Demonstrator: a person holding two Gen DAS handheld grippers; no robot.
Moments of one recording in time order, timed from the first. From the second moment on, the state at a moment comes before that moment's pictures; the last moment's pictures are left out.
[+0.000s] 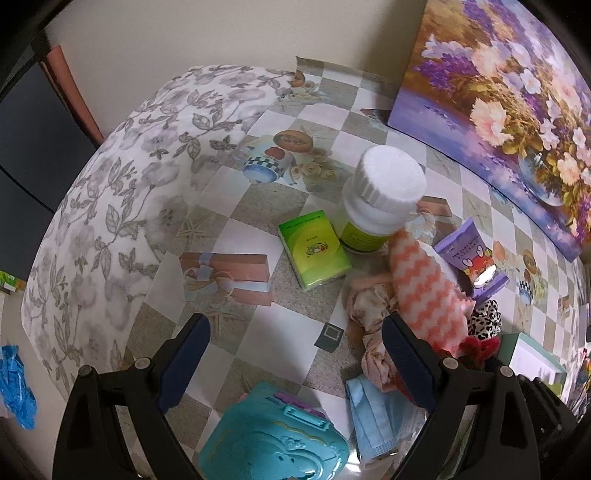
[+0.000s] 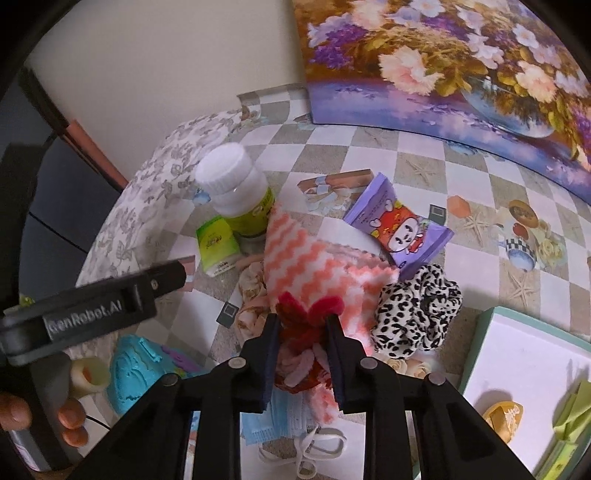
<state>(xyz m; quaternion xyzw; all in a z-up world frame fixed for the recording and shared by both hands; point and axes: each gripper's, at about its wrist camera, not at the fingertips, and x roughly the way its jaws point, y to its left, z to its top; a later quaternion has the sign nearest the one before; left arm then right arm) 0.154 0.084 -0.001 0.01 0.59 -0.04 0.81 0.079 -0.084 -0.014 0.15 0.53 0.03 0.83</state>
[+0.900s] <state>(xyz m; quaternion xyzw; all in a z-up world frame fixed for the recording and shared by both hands) 0.115 -0.033 -0.030 0.15 0.61 -0.13 0.77 0.038 -0.211 0.033 0.24 0.49 -0.07 0.84</state>
